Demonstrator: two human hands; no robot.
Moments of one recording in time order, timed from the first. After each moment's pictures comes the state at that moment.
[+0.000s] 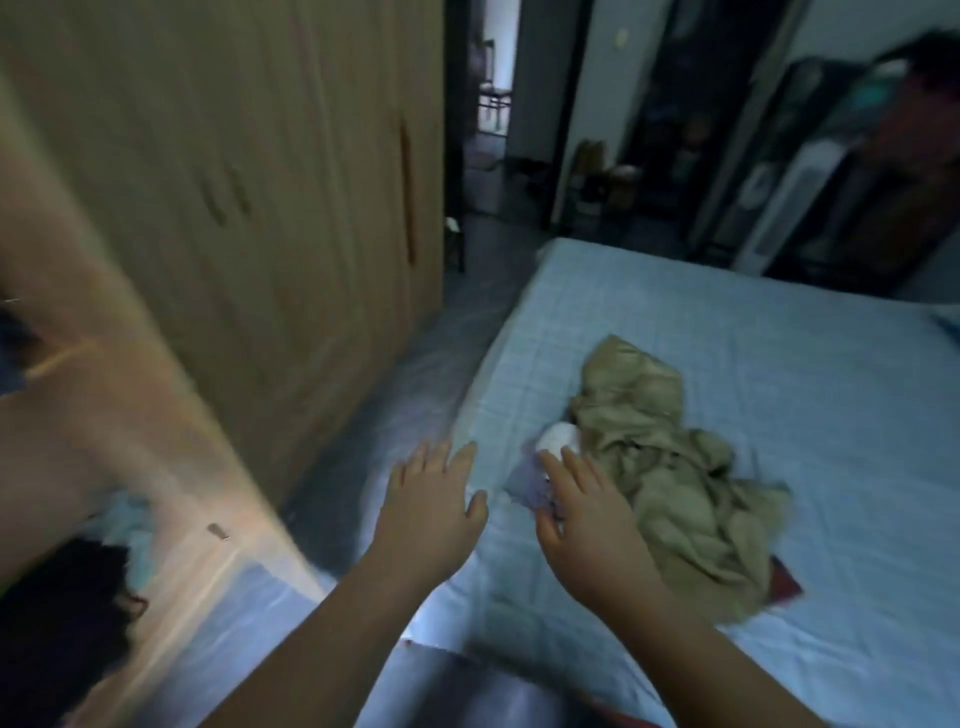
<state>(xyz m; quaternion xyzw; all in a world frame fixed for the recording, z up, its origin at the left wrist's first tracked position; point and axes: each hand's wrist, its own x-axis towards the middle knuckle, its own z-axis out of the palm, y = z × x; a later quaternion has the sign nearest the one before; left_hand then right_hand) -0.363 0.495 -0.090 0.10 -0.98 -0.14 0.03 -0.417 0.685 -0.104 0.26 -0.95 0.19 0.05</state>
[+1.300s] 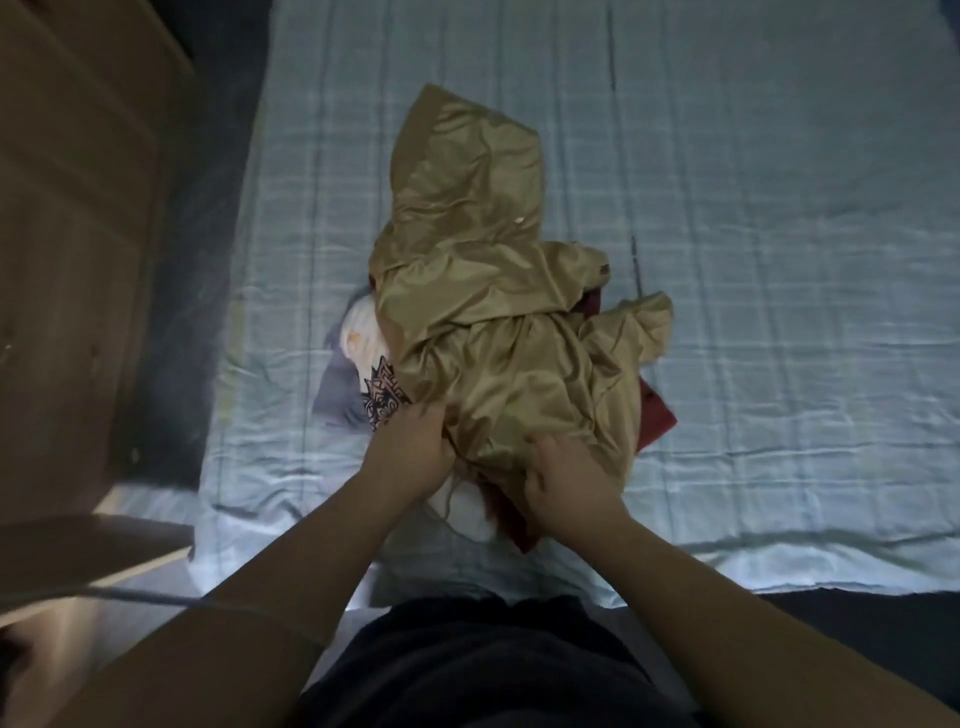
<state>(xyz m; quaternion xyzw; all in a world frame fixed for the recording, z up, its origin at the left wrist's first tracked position) -0.674 0.712 -0.312 -0.03 -0.94 -0.20 -0.26 -0.631 0.933 -0.300 0.05 -0.95 0.23 -0.21</state>
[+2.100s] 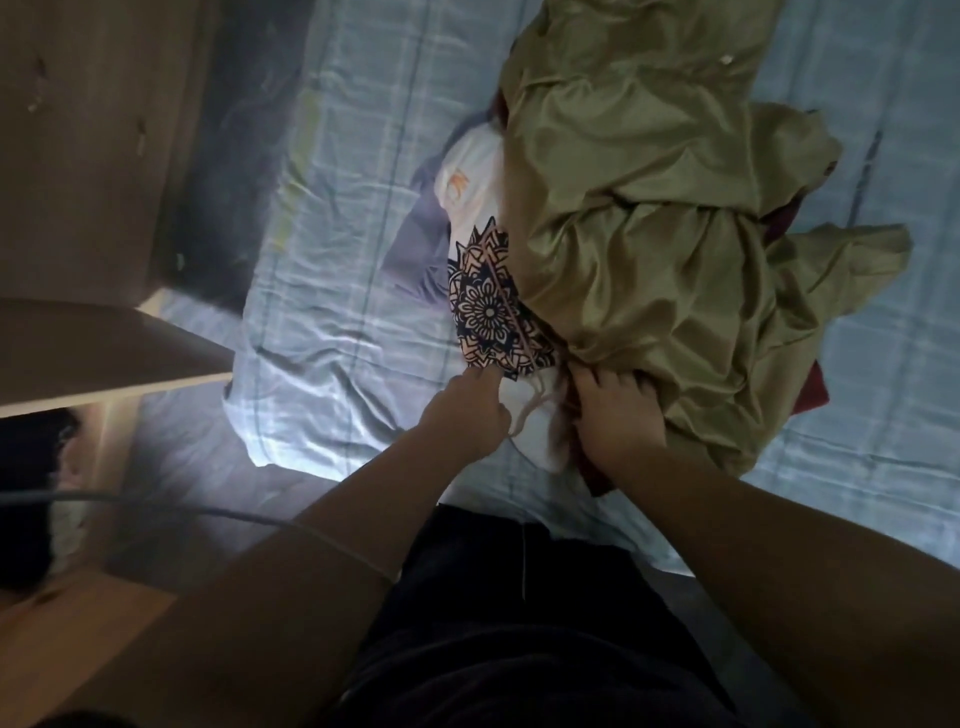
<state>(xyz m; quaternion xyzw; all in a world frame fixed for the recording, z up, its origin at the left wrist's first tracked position) -0.597 0.677 -0.437 0.11 -0.88 -0.29 -0.36 -0.639 0.878 -0.444 0.20 -0.94 -0.06 -0.25</state>
